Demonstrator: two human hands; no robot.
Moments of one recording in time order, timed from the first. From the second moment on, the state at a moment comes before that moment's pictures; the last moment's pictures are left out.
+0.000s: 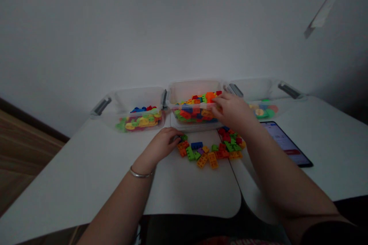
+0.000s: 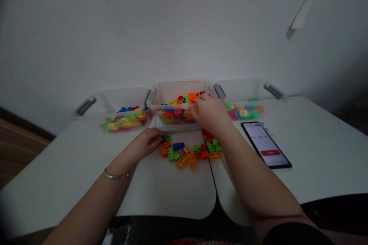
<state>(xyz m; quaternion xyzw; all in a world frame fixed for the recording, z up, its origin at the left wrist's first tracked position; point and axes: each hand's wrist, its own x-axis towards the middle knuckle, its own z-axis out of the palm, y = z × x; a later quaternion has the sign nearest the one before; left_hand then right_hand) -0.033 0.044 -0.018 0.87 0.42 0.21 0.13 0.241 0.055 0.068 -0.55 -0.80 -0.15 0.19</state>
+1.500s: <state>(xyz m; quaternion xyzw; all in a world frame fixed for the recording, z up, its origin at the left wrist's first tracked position) -0.025 0.041 -0.011 0.86 0.44 0.22 0.12 0.203 0.038 0.038 -0.40 -0.91 -0.01 0.00</state>
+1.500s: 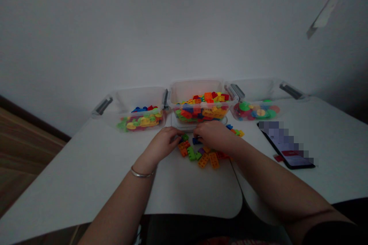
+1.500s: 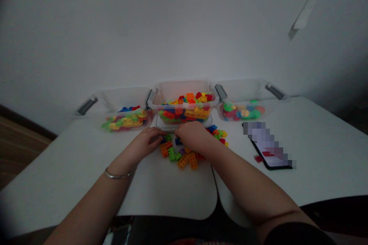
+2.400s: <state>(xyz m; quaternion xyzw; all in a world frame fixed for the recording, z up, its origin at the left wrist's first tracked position) -0.032 0.042 -0.015 0.86 0.45 0.21 0.12 0.237 0.044 0.075 -0.41 -0.87 0.01 0.28</state>
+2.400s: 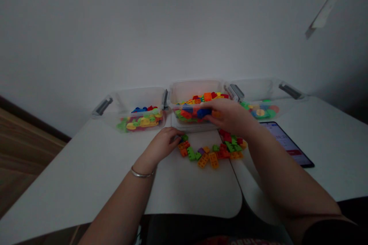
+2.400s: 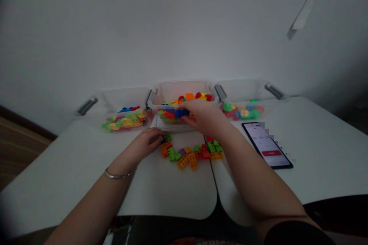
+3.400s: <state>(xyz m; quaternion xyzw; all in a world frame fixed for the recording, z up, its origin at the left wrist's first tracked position) -0.032 0.043 -0.016 0.87 0.43 0.20 0.13 0.240 0.062 0.058 -0.55 -0.79 -0.14 0.24</state>
